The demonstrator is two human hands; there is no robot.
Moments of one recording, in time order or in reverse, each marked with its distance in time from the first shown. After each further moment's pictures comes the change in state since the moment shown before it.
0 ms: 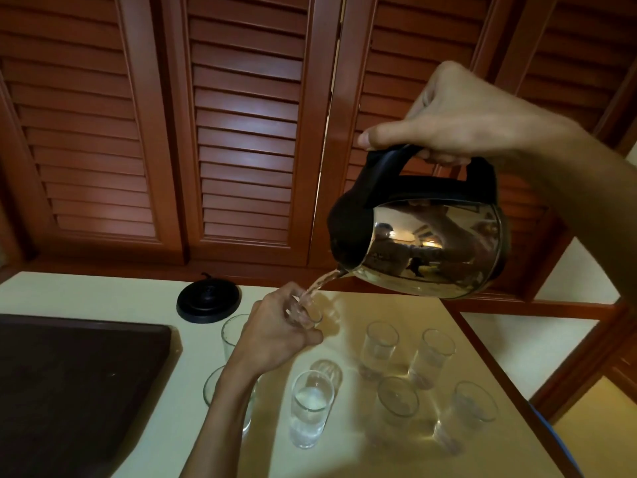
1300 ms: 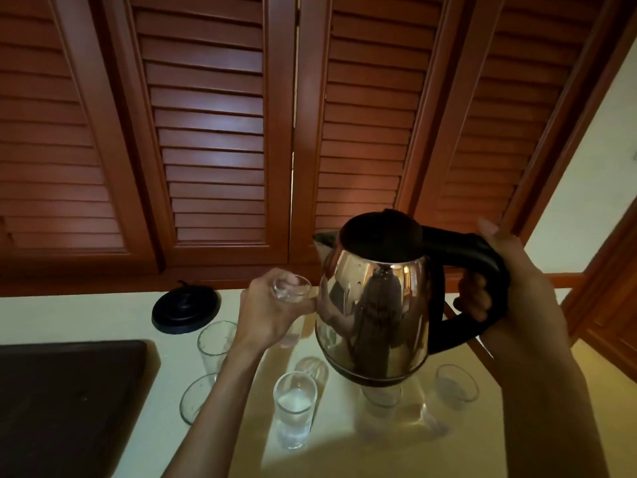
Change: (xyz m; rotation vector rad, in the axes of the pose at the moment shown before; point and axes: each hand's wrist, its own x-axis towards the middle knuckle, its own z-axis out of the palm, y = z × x) left_hand 0.038 0.009 0.023 -0.072 0.114 0.033; right_hand -0.137 0.106 0.093 1.204 0.564 0.453
